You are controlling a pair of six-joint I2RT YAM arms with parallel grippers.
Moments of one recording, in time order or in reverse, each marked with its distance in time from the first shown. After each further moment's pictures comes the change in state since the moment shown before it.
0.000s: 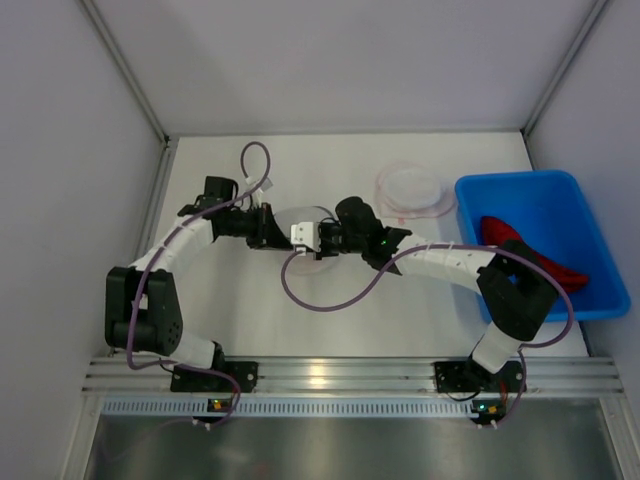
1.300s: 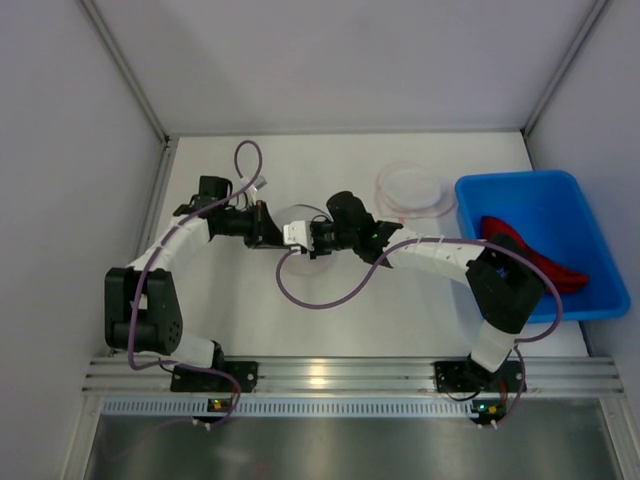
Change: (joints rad) left arm 0.053 -0.001 0.003 -0.006 0.088 -0.058; right arm -0.001 0.069 0.095 -0.056 -0.114 -0.030
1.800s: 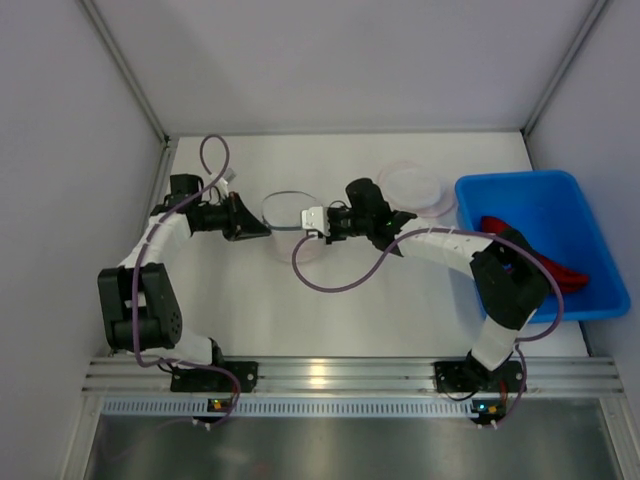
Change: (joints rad) left arm 0.174 0.017 0.020 0.002 0.036 -0.026; right arm -0.125 -0.002 -0.019 0.011 -0.056 -0.073
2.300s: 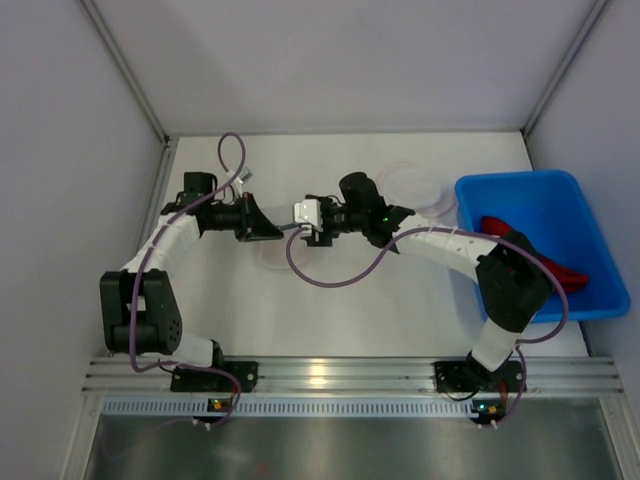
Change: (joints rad) left arm -0.092 -0.023 0.010 -0.001 0.043 -0.002; right arm 0.030 -0.014 0.083 -0.062 -0.030 0.076
